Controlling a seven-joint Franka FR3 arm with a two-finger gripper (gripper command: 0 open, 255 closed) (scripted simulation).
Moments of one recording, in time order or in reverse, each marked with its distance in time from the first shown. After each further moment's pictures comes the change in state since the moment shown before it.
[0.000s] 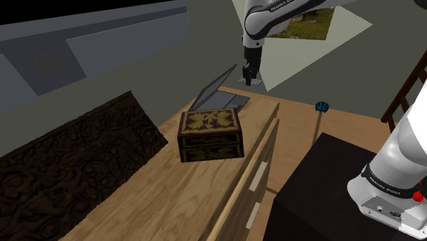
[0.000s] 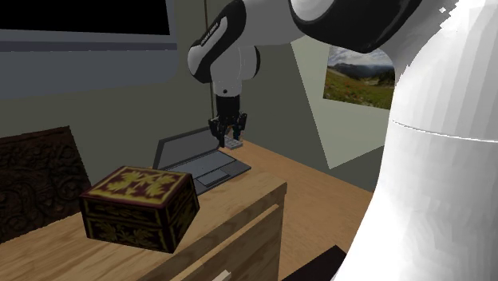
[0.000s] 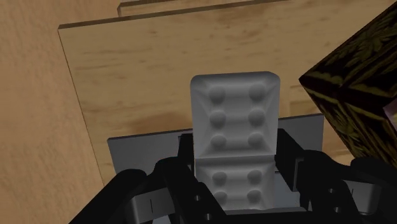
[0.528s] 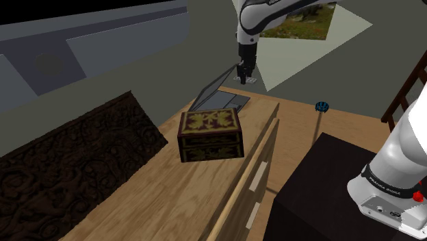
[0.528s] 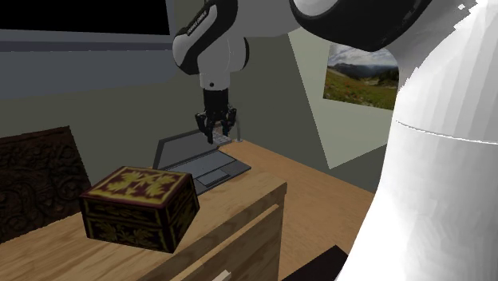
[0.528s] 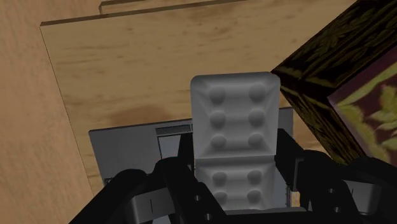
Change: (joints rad) arm 0.038 -0.017 0.032 0.037 -0.004 -0.053 0.071
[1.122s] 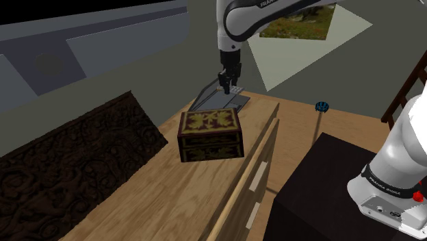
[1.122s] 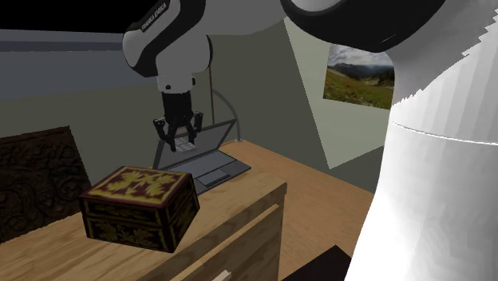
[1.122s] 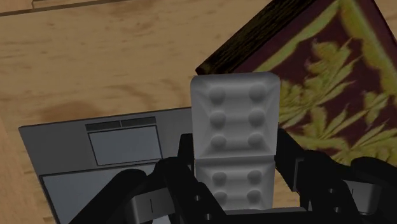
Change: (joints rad) arm 0.113 0.010 0.095 0.024 -0.011 -0.011 0.211
